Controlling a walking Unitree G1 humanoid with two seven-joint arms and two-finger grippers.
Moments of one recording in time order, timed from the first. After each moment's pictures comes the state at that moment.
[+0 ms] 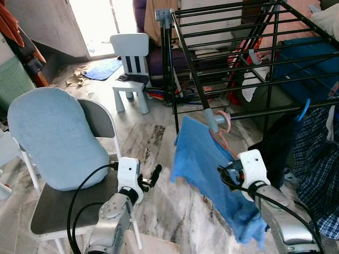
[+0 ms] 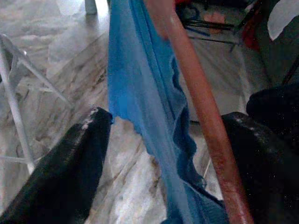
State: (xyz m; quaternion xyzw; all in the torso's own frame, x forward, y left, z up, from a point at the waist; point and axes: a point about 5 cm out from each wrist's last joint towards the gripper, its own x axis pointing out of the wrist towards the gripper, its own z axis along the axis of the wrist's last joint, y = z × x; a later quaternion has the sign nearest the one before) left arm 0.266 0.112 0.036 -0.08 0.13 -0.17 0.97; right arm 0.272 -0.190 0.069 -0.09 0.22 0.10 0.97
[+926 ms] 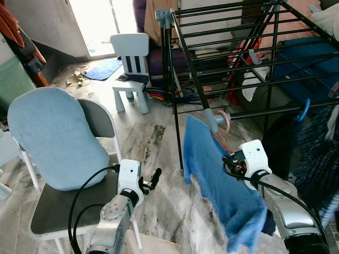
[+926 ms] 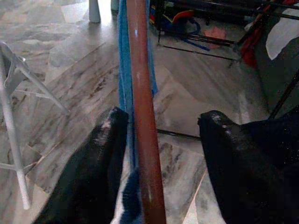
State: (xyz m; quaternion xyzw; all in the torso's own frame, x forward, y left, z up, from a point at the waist) left arm 0.266 0.112 0.030 -0.07 0.15 -0.16 0.97; right arm 0.293 -0.194 0.081 -0.11 0.19 0.12 0.97
